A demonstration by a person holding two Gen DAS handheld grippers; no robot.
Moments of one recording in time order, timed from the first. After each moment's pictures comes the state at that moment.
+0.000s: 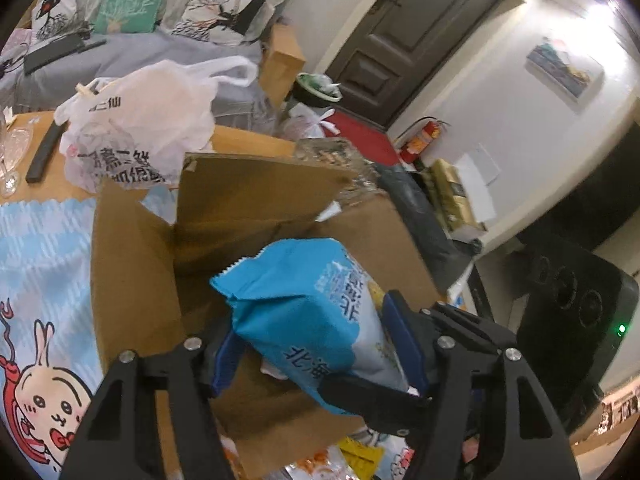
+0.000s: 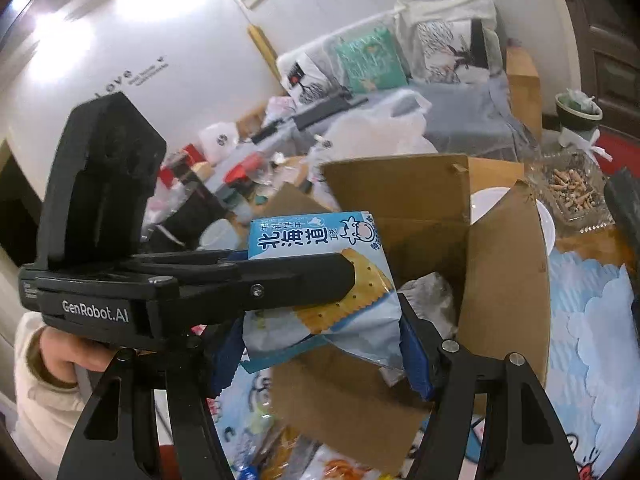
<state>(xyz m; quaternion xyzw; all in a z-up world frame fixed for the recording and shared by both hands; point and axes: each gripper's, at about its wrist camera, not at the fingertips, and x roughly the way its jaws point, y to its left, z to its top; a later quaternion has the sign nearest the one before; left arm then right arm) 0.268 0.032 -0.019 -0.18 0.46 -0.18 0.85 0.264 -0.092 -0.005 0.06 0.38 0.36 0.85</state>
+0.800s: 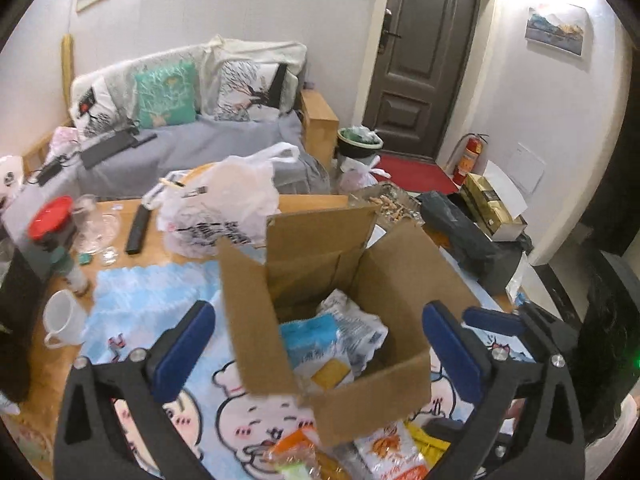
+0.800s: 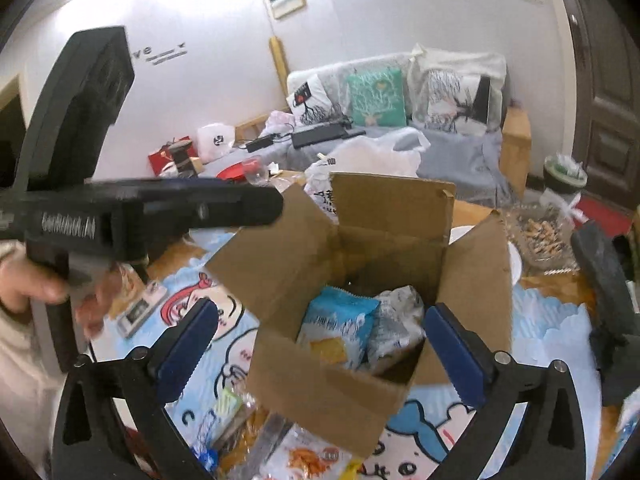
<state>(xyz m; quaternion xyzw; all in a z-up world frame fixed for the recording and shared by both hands) 0.171 0.036 0.041 -0.04 0.35 -0.06 0.93 0.194 -0.097 -0.001 -0.04 0.28 0.35 0.89</state>
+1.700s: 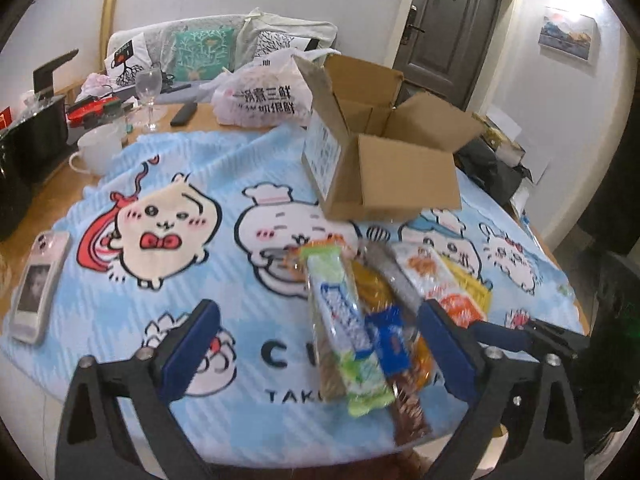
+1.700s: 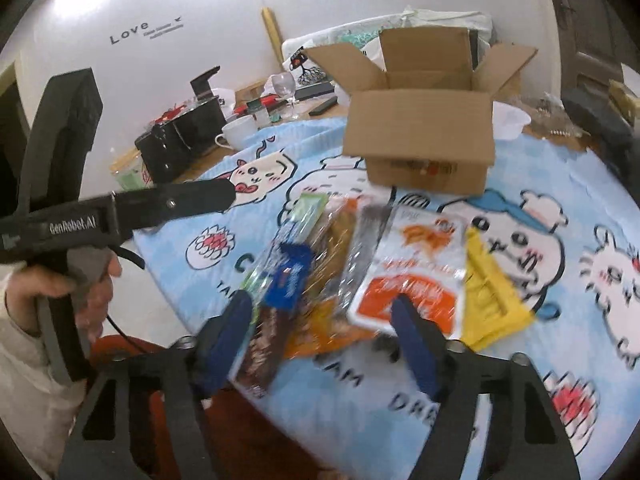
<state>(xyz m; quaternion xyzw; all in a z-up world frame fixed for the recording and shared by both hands) -0.017 0.062 -0.113 -0.09 0.37 -0.04 0.92 0.027 -0.079 -0.139 -0.01 0.35 0.33 0.88</state>
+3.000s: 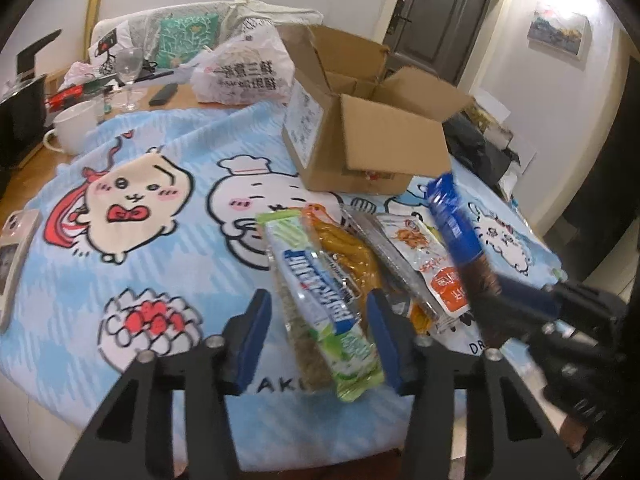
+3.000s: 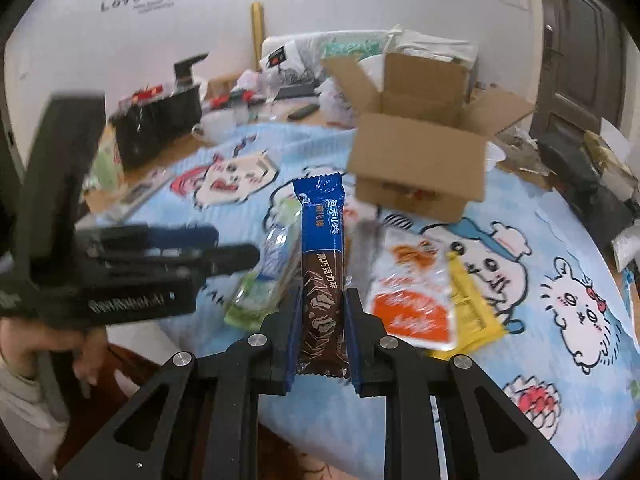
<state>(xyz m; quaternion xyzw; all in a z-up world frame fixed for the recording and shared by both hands) -0.004 0.048 -0.141 -0.09 0.39 -0.08 0.91 0.012 -0.053 -0.117 -0.08 0.32 0.25 0.91</state>
